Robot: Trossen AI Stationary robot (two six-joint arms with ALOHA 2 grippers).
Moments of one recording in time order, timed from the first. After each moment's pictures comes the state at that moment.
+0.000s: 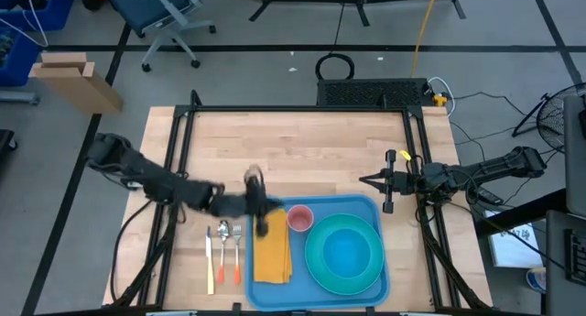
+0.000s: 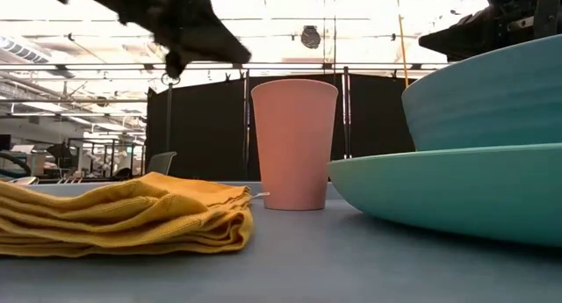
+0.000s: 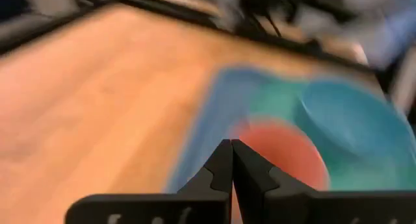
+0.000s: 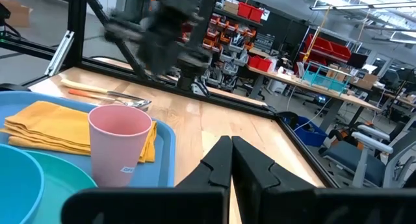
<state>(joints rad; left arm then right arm) -0.34 1.42 0.75 0.21 -0.46 -0.44 0.20 0.44 0.16 0.26 0.28 -0.28</state>
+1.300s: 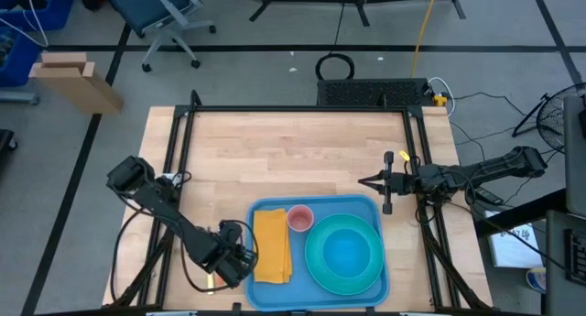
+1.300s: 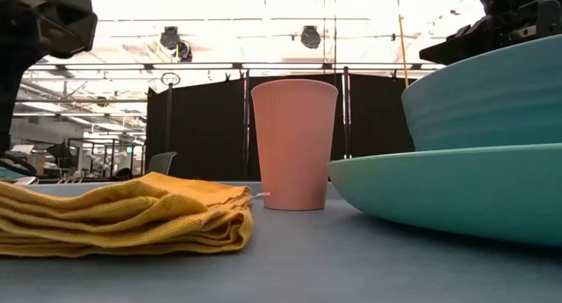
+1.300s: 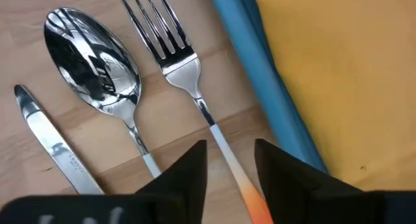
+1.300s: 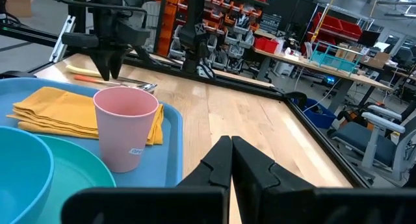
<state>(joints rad) -0.71 1.77 1.17 -0.94 -0.18 -1.89 0.20 0.45 0.16 0.20 0.28 -0.22</state>
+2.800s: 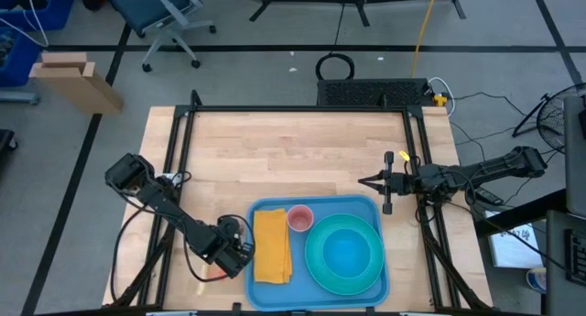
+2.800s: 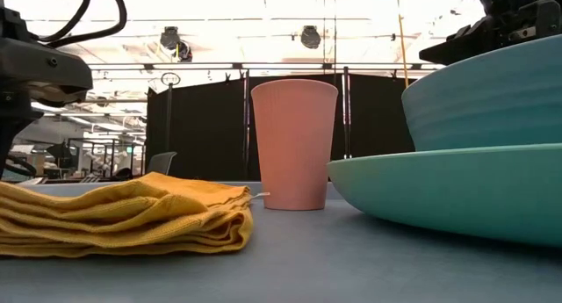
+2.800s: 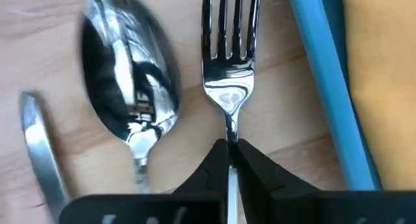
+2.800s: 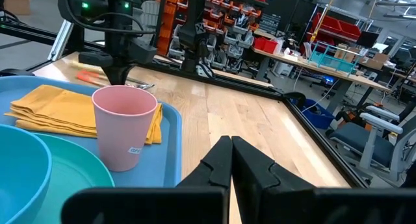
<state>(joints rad) -0.68 1.76 0.97 -0.71 -0.15 -1.92 0.20 0.45 0.16 0.20 0.29 -0.23</state>
